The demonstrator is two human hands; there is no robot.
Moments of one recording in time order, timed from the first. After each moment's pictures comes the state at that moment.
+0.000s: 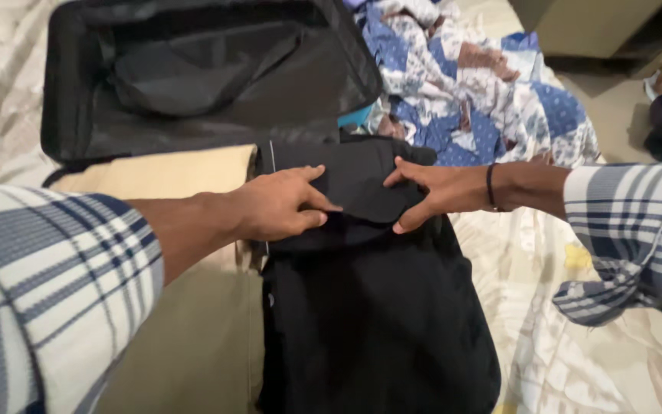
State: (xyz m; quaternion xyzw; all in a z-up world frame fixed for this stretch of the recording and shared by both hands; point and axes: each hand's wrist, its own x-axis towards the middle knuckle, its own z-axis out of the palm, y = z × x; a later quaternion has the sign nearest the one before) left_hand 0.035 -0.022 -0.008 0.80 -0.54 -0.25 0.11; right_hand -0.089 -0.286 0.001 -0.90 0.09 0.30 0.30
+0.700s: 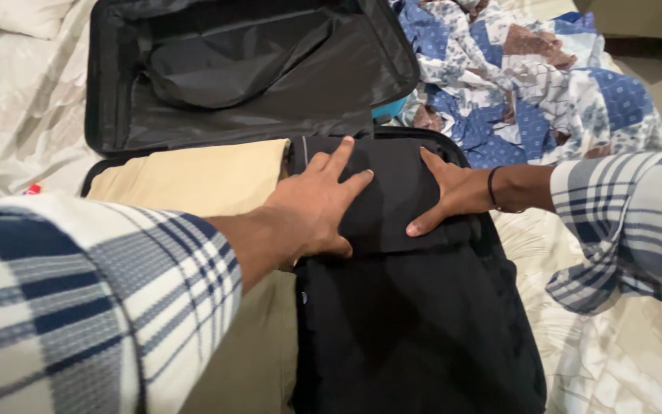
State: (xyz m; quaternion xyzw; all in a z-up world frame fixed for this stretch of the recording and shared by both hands) left_hand 0.005 -0.017 0.018 0.85 -0.49 -0.19 -0.01; right_hand -0.064 -0.278 -0.036 -0.89 0.16 0.32 0.29
